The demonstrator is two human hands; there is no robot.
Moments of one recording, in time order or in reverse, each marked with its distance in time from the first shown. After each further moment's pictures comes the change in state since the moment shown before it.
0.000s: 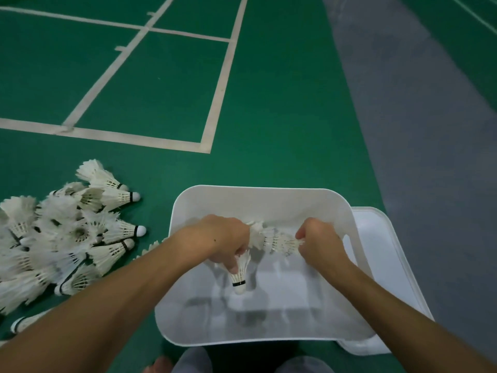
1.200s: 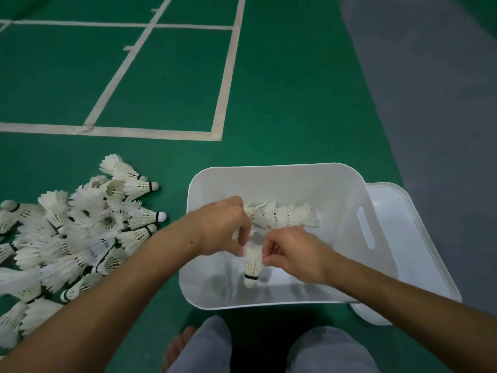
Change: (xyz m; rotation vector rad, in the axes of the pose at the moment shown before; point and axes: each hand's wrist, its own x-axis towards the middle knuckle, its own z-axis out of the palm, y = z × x) left_hand -0.064 -0.003 0.008 -0.160 0.242 0.052; right_hand -0.064 -0.047 0.001 0.153 -0.369 -0.518
